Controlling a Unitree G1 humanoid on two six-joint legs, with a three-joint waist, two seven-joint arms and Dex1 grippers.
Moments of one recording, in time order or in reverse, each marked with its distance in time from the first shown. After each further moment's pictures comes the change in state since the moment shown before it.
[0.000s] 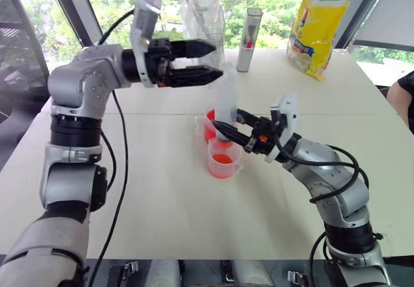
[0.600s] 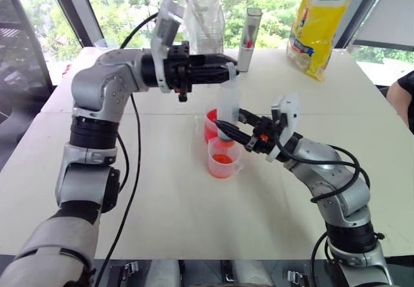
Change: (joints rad) left arm 0.000 -0.068 -0.033 -0.021 0.016 -0.023 -0.012; right arm 0.000 -0.011 0.001 0.008 0.000 0.002 -0.011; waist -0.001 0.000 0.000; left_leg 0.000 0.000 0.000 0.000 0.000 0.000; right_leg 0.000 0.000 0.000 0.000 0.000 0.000
